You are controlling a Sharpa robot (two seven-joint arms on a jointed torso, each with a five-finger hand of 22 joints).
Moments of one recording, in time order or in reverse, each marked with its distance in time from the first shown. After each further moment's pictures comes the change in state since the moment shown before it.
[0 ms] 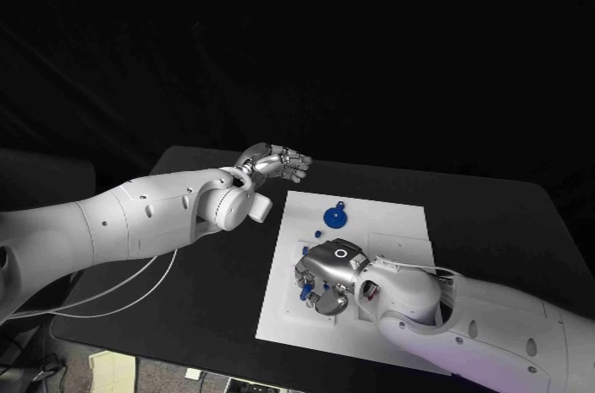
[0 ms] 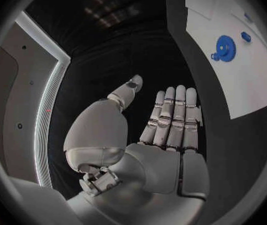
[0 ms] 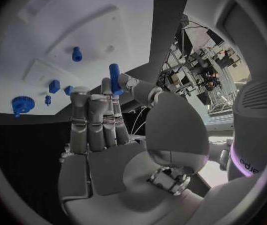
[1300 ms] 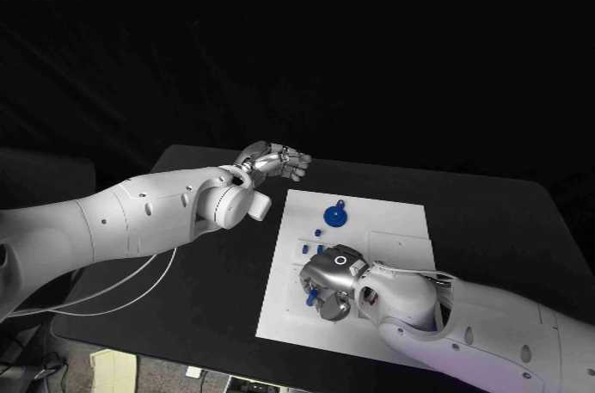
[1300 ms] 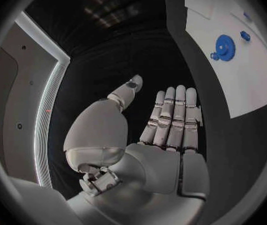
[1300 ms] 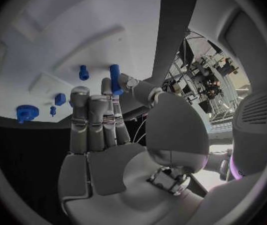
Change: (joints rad) left arm 0.000 -0.004 0.000 0.000 0.000 0.002 -0.001; left_hand 0.000 0.000 0.000 0.000 0.000 0.000 0.000 0.000 -0.001 -0.004 0.004 0.000 -0.003 0.000 0.000 -0.004 0.003 0.001 0.000 0.000 0.000 0.002; right arm -0.017 0.009 -0.016 -0.026 -0.070 0.051 -0.018; right_hand -0.008 0.003 0.002 -0.015 0.004 0.000 0.002 -0.003 0.000 -0.002 -0.002 -0.004 0.005 0.005 -0.001 0.000 -0.001 0.000 -0.003 0.003 0.004 0.000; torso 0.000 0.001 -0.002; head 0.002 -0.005
